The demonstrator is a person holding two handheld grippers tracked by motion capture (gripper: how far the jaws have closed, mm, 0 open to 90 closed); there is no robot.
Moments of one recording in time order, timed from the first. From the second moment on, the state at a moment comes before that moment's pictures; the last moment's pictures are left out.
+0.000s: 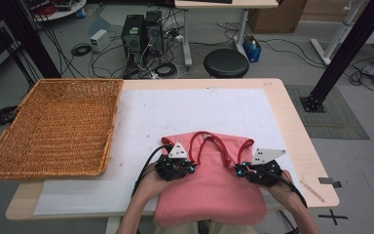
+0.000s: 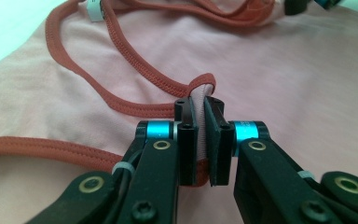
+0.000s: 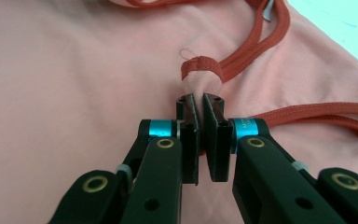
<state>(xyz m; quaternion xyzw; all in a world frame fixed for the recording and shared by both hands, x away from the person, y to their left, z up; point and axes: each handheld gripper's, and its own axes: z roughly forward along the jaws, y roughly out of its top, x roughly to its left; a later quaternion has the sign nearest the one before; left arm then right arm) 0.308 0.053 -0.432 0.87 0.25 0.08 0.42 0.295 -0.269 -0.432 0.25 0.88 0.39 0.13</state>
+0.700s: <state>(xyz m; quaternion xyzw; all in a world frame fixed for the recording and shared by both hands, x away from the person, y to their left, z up) 0.304 0.080 -0.426 0.83 0.29 0.09 0.47 0.291 -0.283 -0.426 0.32 0.84 0.42 0.15</state>
